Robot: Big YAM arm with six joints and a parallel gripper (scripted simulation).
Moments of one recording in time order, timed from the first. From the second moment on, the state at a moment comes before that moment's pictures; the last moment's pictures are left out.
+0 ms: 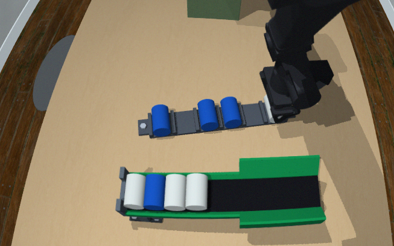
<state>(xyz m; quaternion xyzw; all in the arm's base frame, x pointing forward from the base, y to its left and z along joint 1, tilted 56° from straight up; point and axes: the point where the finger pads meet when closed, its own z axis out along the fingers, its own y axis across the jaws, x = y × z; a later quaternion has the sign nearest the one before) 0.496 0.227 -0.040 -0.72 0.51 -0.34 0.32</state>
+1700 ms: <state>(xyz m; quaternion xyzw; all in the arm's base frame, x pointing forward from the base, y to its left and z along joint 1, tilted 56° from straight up) 0.496 0.227 -0.040 -0.72 0.51 -0.34 0.32</state>
